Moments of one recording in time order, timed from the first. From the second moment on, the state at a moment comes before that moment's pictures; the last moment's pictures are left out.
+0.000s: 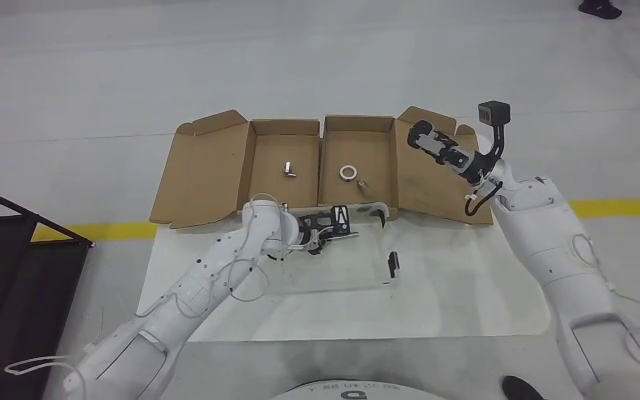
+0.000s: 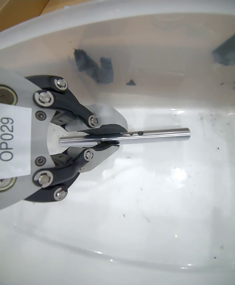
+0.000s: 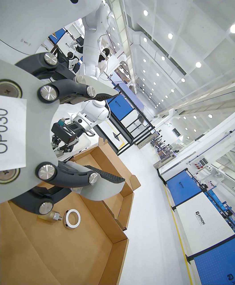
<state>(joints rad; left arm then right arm) 0.96 -1.26 -0.70 -1.27 1.38 -0.79 -0.57 -0.96 -1.02 1.15 -1.03 0.36 -1.01 0.77</state>
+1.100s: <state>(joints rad) 1.04 -1.14 -0.96 -1.29 -0.04 -0.88 -0.78 -0.96 -1.02 1.15 -1.03 0.36 -1.01 0.77</state>
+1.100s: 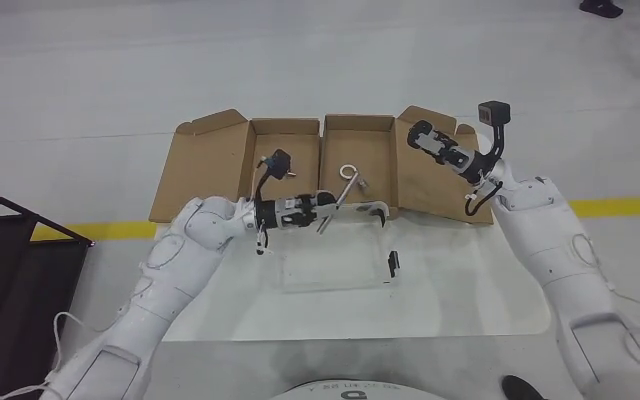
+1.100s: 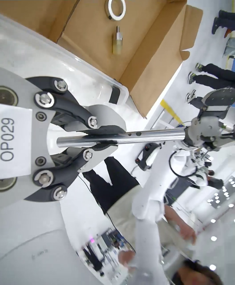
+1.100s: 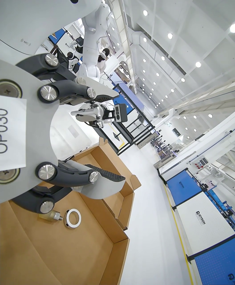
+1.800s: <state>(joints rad) 1.06 -1.14 -0.98 -1.20 -0.59 -0.69 -0.90 -0.96 -1.02 1.15 -1.03 0.36 -1.01 0.77</state>
